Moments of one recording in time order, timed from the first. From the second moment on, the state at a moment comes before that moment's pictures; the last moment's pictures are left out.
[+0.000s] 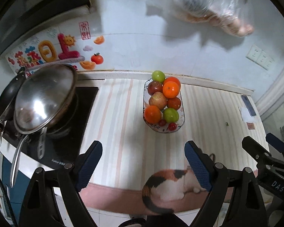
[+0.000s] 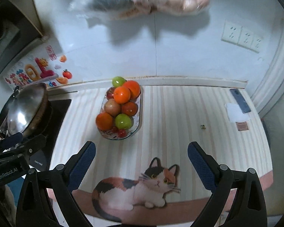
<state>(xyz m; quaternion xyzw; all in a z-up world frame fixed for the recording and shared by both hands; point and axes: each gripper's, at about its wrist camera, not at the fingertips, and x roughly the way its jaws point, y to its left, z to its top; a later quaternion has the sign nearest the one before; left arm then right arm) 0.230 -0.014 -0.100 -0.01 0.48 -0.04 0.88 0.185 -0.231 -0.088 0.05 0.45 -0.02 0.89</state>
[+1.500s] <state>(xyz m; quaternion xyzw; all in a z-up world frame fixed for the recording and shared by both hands) 0.155 0.004 -0.052 0.02 0.41 -0.01 0.91 0.090 -0.199 -0.021 0.03 0.38 0.00 0.92</state>
